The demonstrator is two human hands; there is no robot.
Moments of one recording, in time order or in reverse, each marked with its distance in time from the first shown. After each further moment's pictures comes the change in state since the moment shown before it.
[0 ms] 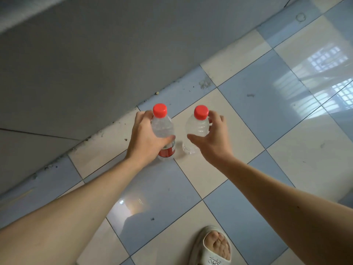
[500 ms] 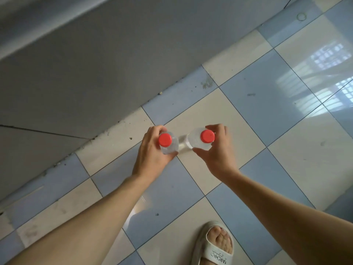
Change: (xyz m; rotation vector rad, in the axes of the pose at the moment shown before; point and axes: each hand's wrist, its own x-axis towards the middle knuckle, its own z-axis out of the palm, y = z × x) left_hand -0.044 -0.014 0.005 -0.003 0.012 0.131; right_hand -0.032 0.019 -0.004 -0.099 -0.006 -0.090
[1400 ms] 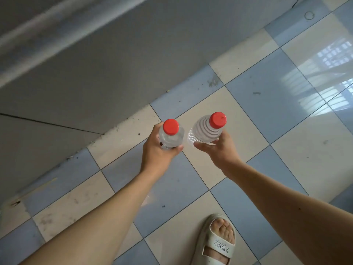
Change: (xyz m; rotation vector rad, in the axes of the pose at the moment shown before) left_hand -0.011 0.006 -0.014 -0.222 0.000 -0.246; right_hand -0.002 -0.016 -0.001 0.321 -0.193 0.202
